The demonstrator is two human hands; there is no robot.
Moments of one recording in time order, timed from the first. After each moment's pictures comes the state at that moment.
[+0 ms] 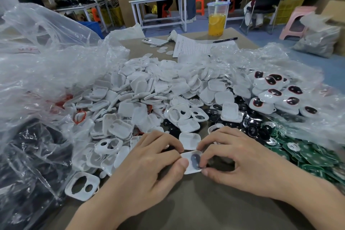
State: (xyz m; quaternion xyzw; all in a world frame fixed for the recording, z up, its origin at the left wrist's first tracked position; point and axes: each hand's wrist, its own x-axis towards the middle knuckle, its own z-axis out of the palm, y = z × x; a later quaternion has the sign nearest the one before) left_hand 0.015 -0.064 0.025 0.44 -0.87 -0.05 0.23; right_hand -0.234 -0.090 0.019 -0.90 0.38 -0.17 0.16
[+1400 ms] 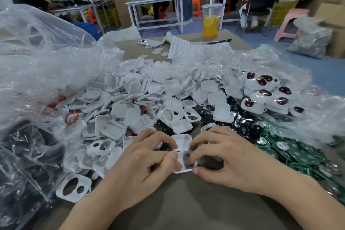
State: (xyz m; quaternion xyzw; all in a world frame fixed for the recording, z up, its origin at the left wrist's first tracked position) left_hand 0.012 -0.071 0.020 0.44 -0.85 -0.11 0.27; right_hand -0.232 -0.093 0.016 -0.90 0.37 -0.18 0.14
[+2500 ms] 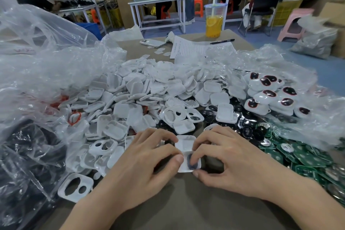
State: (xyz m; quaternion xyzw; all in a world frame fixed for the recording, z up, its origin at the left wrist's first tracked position) left_hand 0.013 -0.071 0.020 0.46 -0.86 -0.07 0.22; right_hand -0.228 -0.091 0.014 -0.90 0.36 -0.22 0.10
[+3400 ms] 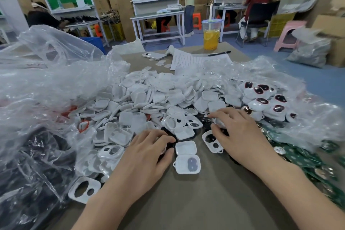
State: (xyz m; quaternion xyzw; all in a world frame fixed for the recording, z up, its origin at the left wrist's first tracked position) left_hand 0.014 -0.083 0.017 0.55 -0.81 -0.01 0.19; right_hand -0.238 -0.124 0.017 -0.76 0.60 -0.24 0.04
